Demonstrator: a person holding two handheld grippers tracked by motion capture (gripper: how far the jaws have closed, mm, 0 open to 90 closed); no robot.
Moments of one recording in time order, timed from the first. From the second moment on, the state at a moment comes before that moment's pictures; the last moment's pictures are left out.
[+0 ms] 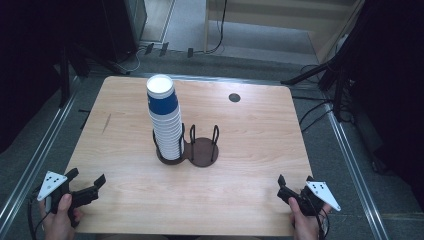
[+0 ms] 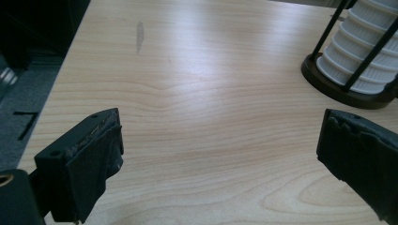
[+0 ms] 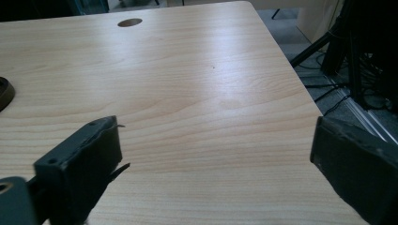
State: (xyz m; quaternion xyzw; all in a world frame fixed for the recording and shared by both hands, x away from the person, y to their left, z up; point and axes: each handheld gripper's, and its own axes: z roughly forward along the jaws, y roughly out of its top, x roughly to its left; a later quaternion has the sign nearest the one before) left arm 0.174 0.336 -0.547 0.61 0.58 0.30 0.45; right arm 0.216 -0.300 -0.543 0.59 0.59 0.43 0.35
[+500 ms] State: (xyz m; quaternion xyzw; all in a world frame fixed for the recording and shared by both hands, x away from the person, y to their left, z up) left arm 0.176 0.335 -0.546 0.61 0.57 0.31 0.46; right arm 0.216 -0.298 -0.529 0.60 0.58 0.43 0.35
